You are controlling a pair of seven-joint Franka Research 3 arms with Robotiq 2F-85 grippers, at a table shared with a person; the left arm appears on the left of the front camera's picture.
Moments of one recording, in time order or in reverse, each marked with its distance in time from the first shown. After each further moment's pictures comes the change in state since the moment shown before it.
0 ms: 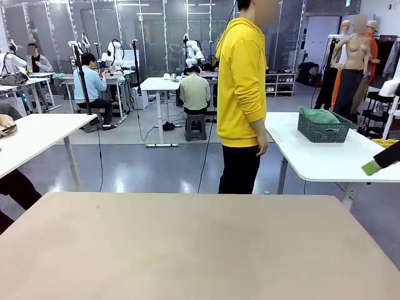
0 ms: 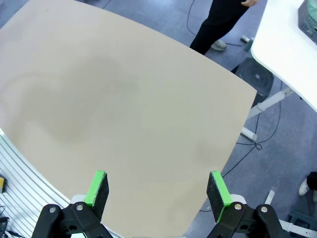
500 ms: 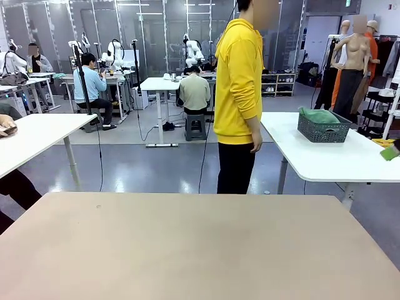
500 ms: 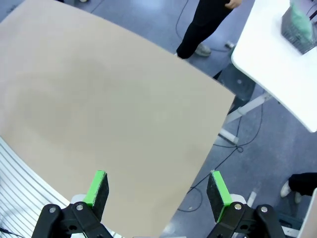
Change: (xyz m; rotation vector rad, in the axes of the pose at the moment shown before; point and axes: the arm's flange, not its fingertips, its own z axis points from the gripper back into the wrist) left arm 0.019 -0.001 0.050 0.034 -0.022 0.015; right arm 0.015 0.003 0.049 -0.079 -0.026 0.058
